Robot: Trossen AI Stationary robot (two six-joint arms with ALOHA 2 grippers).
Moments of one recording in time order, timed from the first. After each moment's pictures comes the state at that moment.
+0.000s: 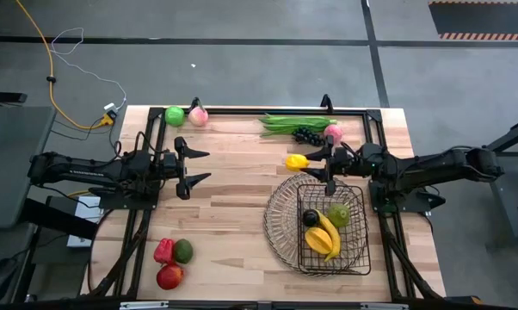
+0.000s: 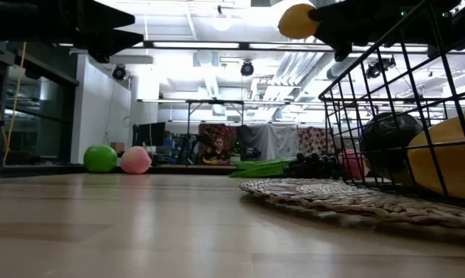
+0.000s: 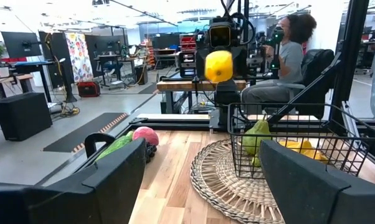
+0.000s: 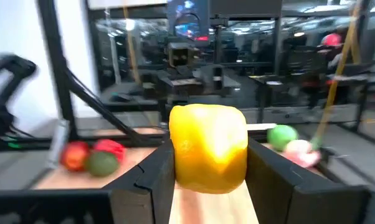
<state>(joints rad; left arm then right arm) 0.11 0.49 0.21 0.34 -0.17 0.06 -0.09 0.94 0.37 0.67 -0.10 0.04</state>
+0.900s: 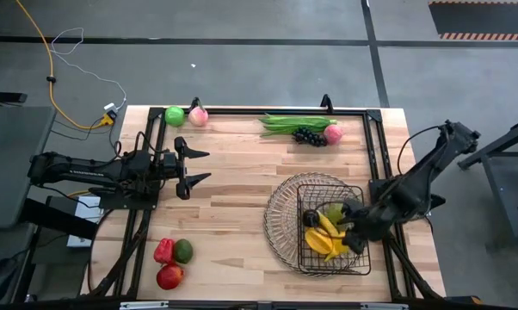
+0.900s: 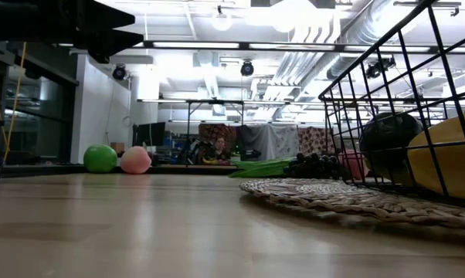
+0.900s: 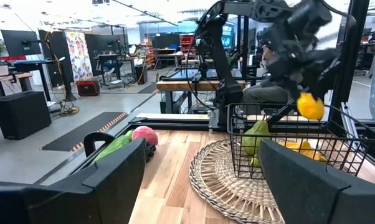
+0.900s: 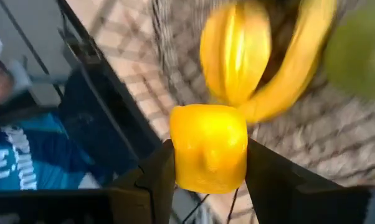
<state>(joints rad) 0.11 0.49 0.21 0.34 -0.17 0.06 0.74 1.13 0.95 -0.84 -0.01 1.49</state>
